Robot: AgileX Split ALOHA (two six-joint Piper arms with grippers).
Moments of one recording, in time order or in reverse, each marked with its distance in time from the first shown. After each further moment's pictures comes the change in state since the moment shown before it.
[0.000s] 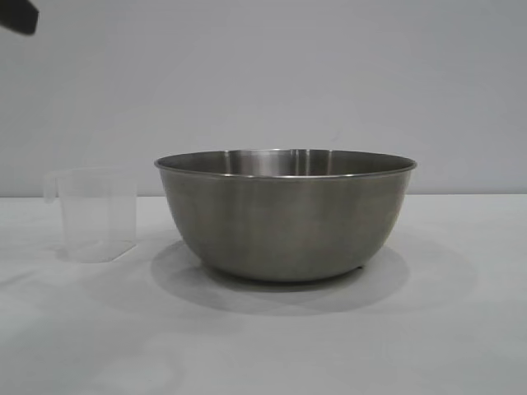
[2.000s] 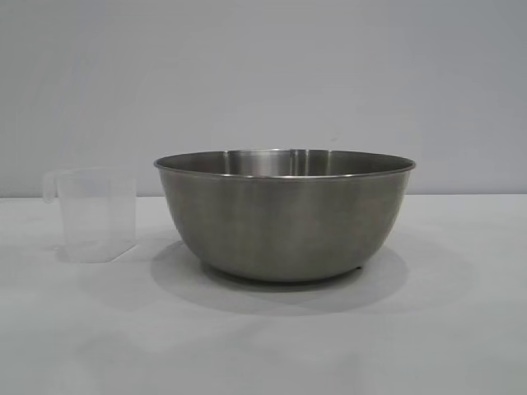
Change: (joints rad) left arm 0.000 -0.242 -0.019 1.164 -0.322 -1.191; right arm 0.000 0.000 0.000 0.000 0.000 0.000
